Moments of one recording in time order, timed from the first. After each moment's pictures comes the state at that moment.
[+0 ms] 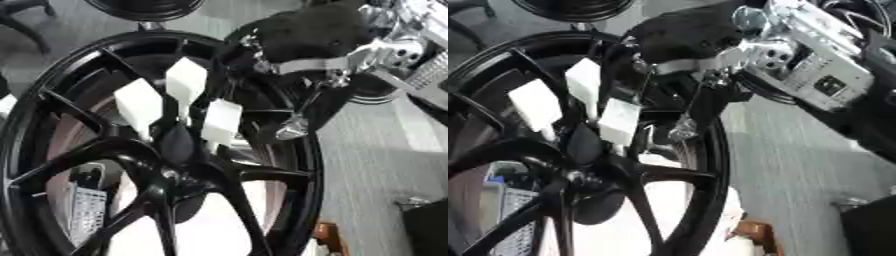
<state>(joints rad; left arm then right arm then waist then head) -0.19 0.40 0.10 -1.78 0.36 -0.03 -0.03 -0.87 -1.02 0.51 -1.99 0.32 -0.23 0.58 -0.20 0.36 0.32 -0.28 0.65</state>
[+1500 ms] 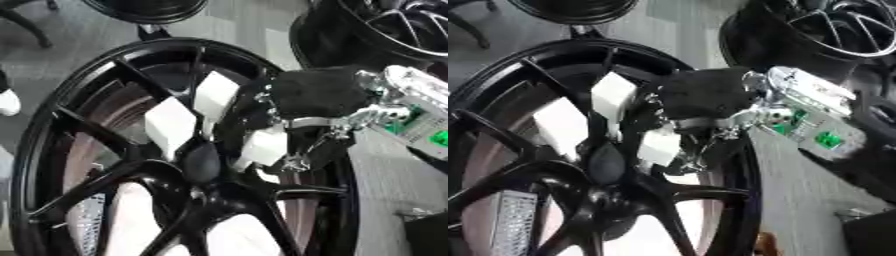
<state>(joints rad) -0.21 0.41 0.09 -1.79 0.33 -0.02 -0.04 -0.67 -1.06 0.47 -2.00 0.42 -0.35 0.43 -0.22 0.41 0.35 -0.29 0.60</state>
